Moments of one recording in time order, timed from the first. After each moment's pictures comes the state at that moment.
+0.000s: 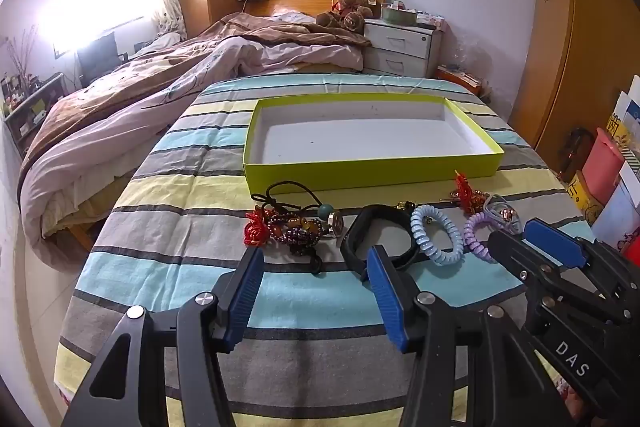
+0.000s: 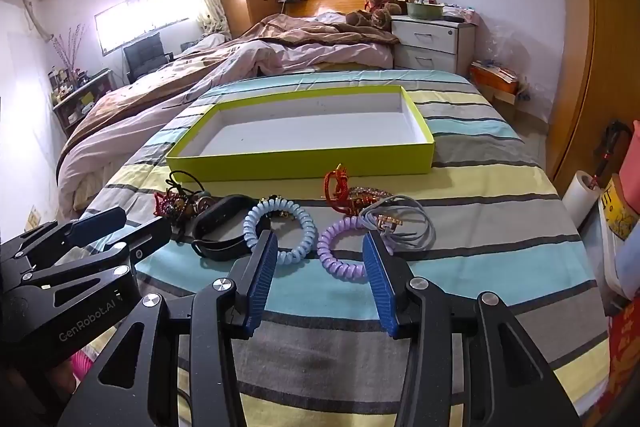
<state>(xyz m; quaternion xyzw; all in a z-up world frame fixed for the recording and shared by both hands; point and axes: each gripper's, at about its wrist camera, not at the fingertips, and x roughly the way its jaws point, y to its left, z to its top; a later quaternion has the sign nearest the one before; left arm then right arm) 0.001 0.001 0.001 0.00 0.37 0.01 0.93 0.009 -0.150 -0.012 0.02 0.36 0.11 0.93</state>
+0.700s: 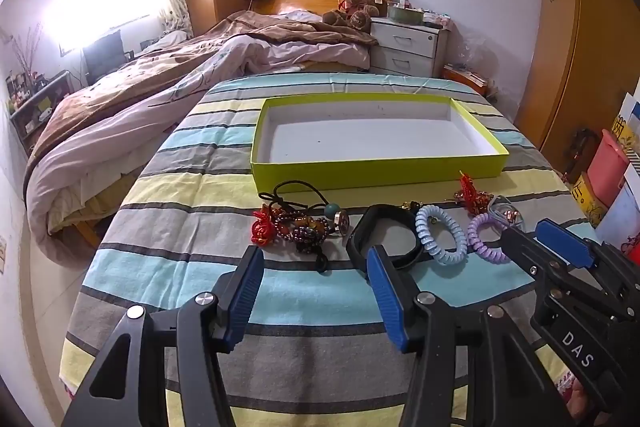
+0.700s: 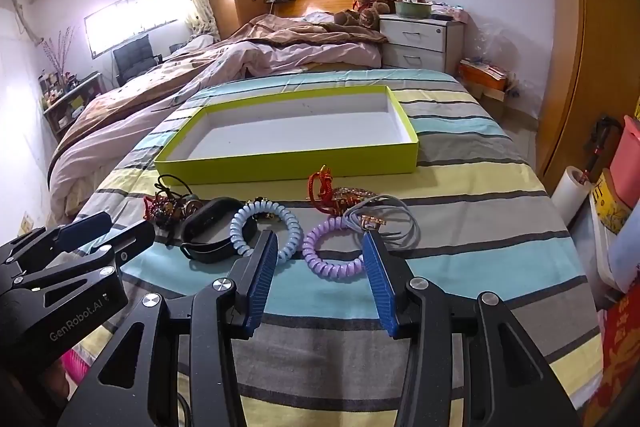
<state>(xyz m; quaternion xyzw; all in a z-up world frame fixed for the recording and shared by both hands) 0.002 -0.001 0.002 0.00 0.38 0.02 0.93 0.009 -0.155 -0.009 0.02 0.36 0.09 0.93</state>
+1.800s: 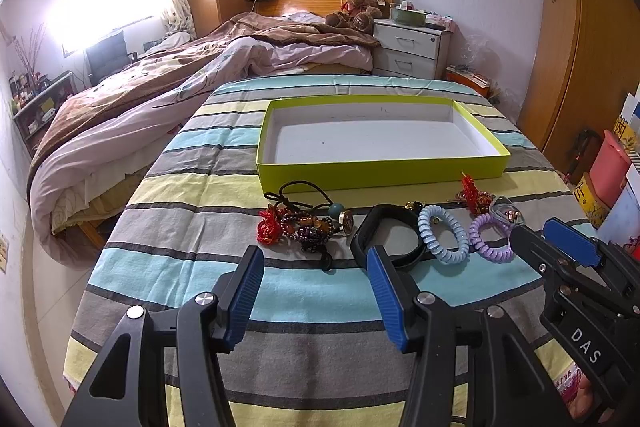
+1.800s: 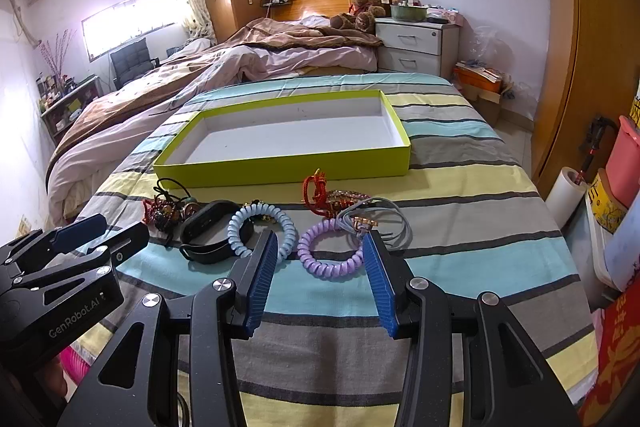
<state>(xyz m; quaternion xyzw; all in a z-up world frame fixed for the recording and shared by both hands) -0.004 0.003 0.004 0.00 0.37 0.02 0.93 0.005 -0.157 -0.006 0.02 0.35 0.09 0.93</state>
